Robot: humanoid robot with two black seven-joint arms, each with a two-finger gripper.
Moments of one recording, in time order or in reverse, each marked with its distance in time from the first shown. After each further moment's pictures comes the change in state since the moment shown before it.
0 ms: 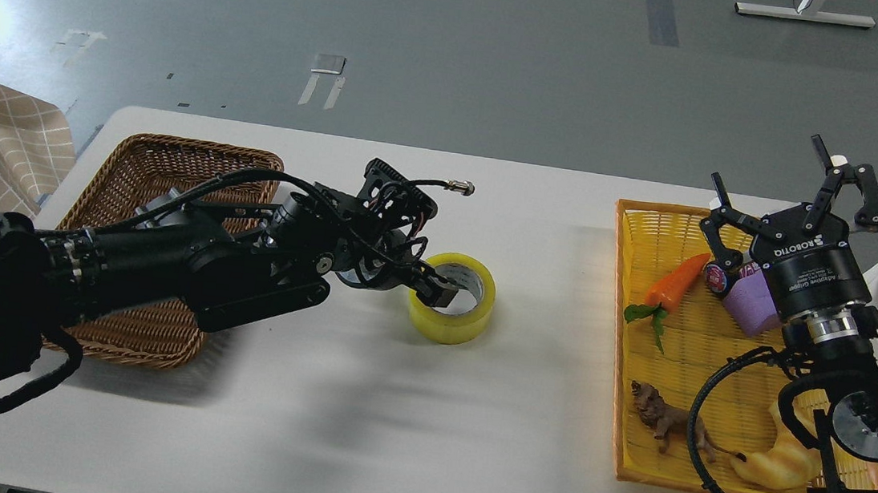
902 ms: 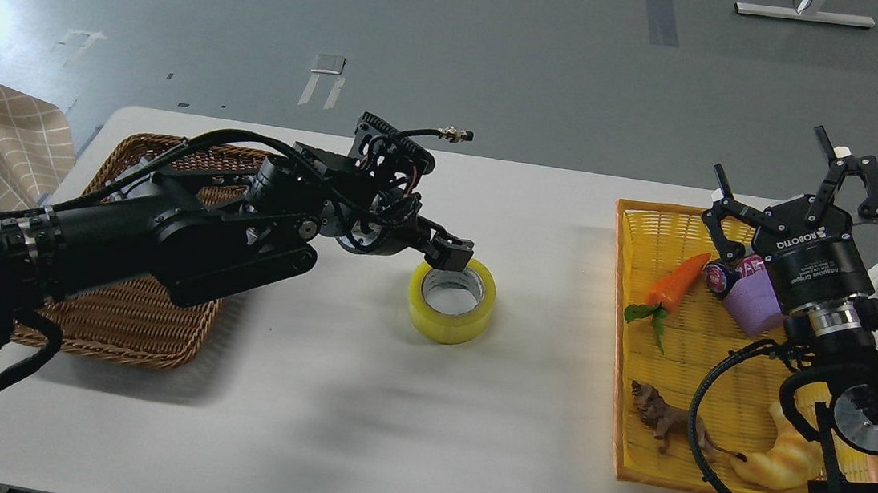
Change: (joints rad) left arm -0.023 0.070 -0.102 -0.104 0.003 -0.003 0.004; right arm 0.018 0.000 0.002 0.000 0.000 0.000 0.000
